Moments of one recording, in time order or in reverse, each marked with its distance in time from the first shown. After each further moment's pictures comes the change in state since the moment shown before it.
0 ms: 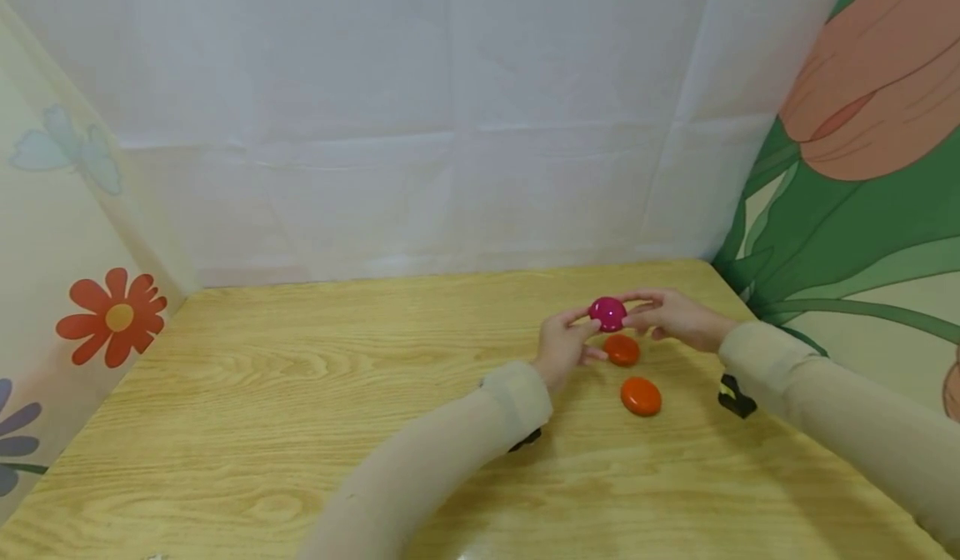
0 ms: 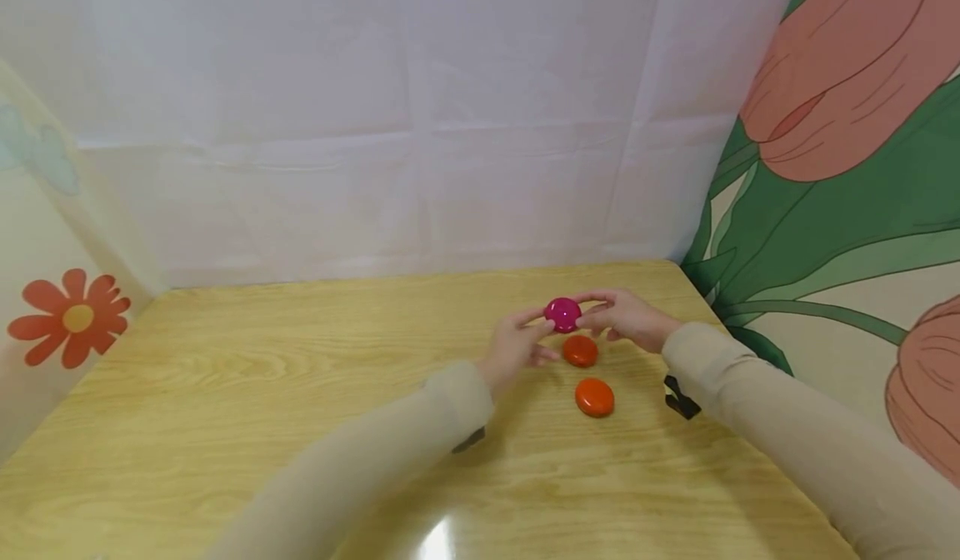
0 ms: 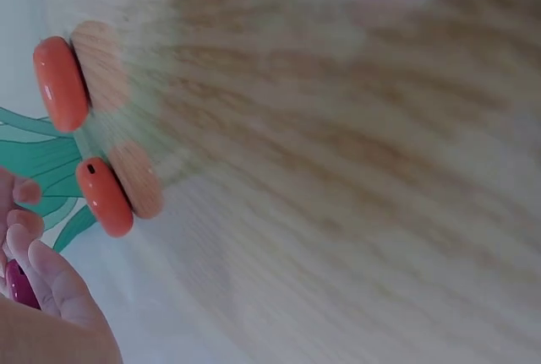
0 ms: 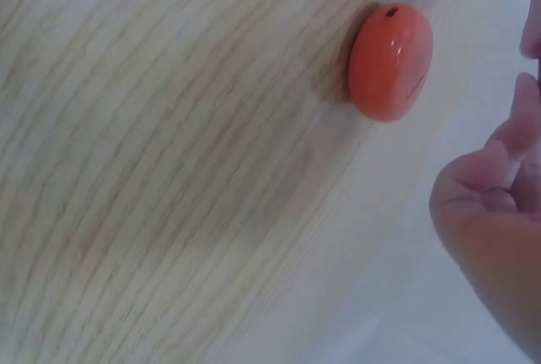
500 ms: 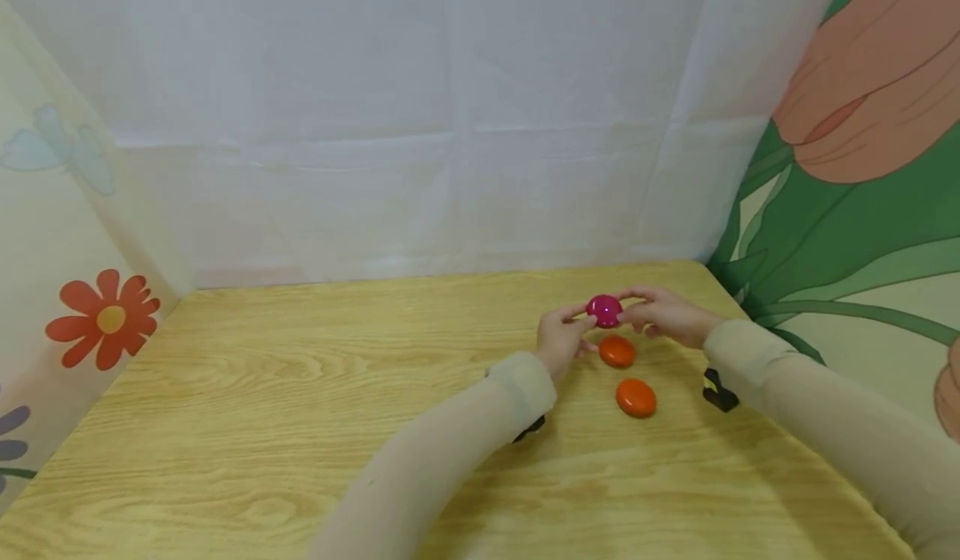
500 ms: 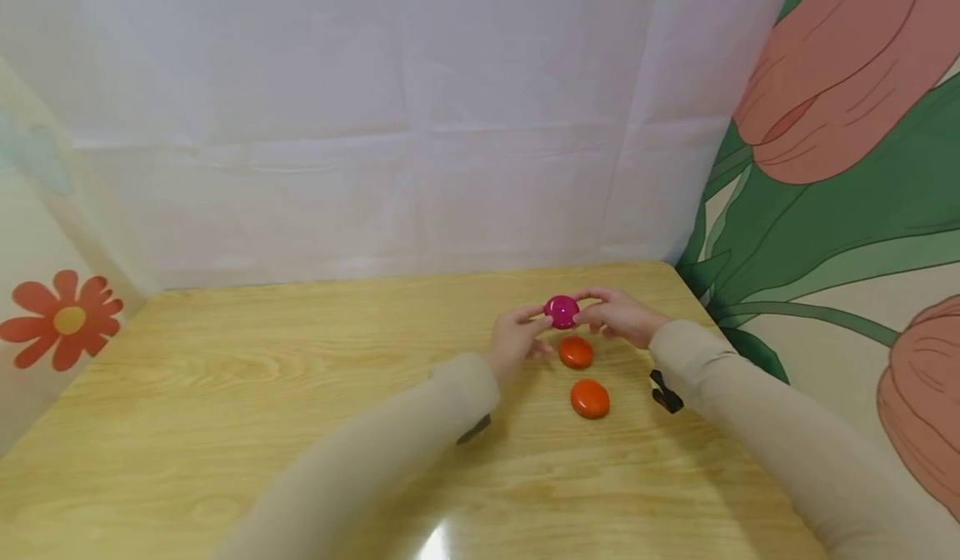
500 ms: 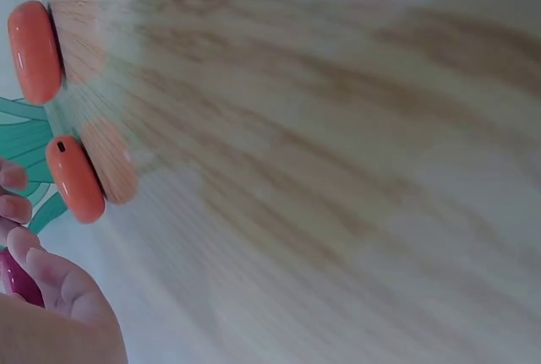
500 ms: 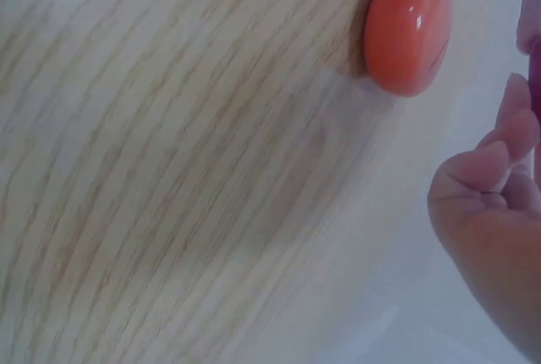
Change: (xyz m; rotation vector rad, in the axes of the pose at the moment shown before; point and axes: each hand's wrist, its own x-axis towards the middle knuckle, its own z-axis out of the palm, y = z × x) left_hand 0.014 0.000 0.006 0.060 0.063 0.013; right_hand 0.012 0.008 -0.005 0.009 0.006 -0.013
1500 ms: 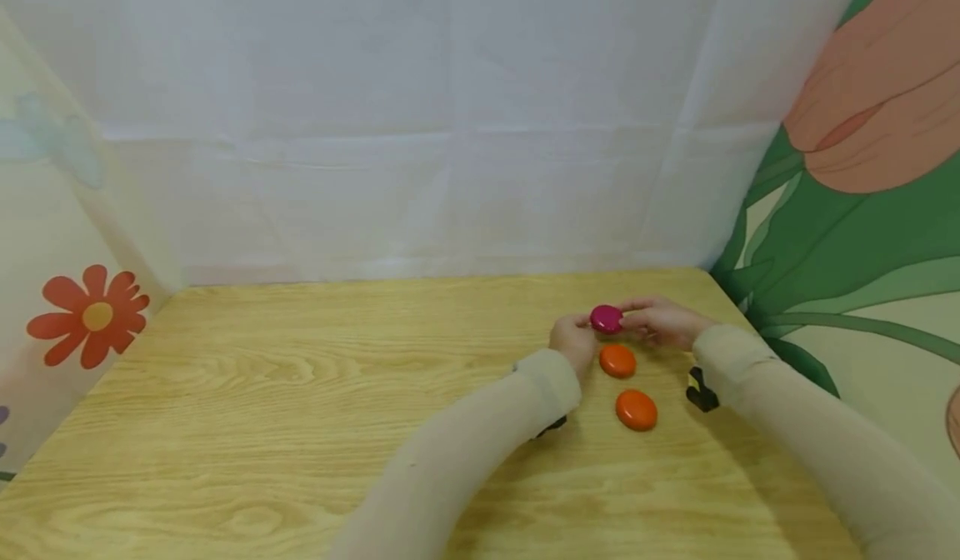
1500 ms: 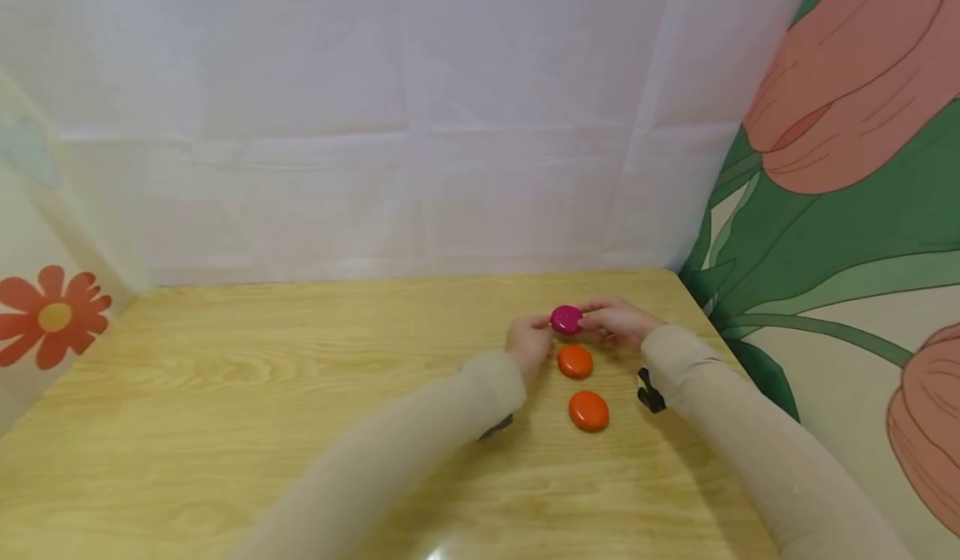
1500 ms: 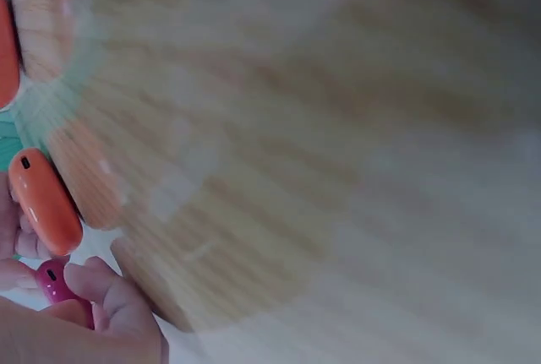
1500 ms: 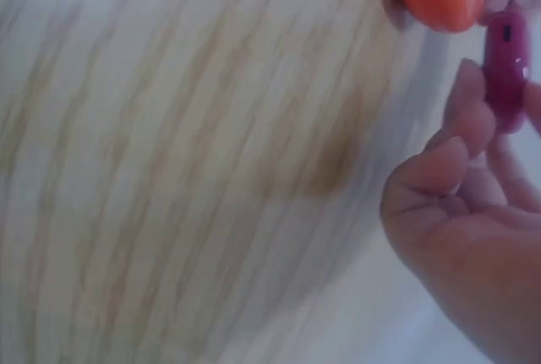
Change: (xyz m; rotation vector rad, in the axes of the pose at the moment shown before) left_hand 0.021 -0.007 0.022 0.286 0.162 -0.025; right_hand 0.029 0.024 -0.010 0.125 -0.029 0.118
